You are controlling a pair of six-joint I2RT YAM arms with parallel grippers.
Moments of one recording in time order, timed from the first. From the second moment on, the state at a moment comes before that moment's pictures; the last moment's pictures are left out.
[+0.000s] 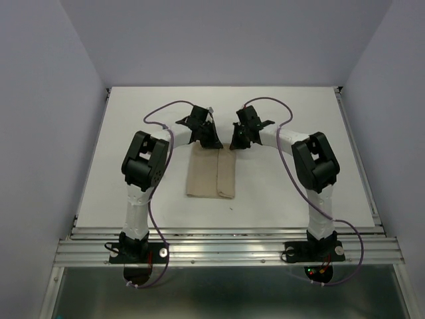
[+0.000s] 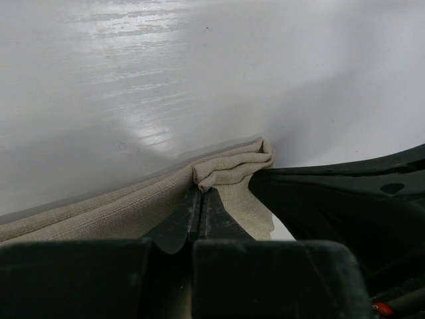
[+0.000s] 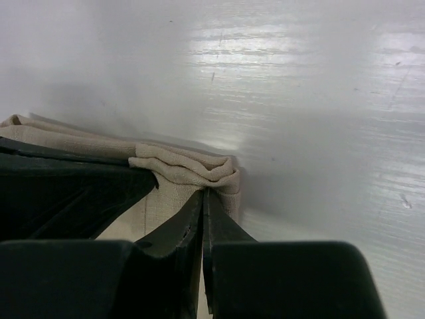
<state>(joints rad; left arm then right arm) -0.46 2.15 1.49 -0.23 0.33 -0.65 0.49 2.09 1.48 -0.30 -0.08 0.59</state>
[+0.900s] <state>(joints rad) -0.45 1.89 1.18 -0.17 0.18 -0.79 0.53 2.18 1.62 -0.33 -0.19 0.47</state>
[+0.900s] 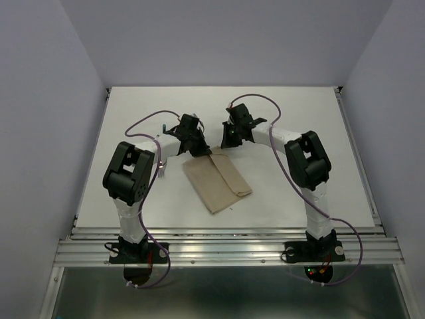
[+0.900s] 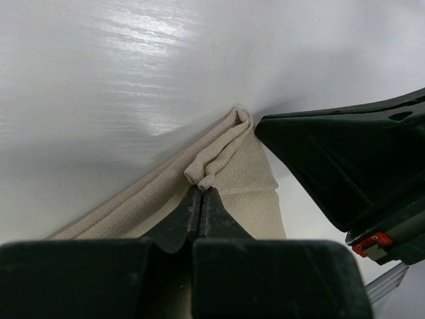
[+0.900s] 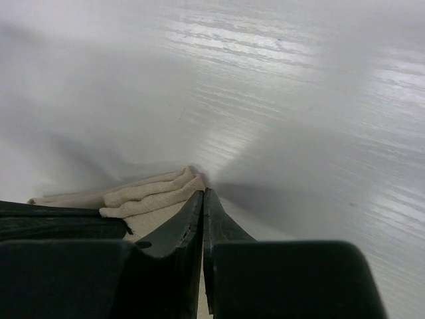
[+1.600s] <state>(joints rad) -0.45 1.90 1.15 -0.16 0.19 -0.77 0.57 2.06 1.54 -0.33 -0.17 0.48</state>
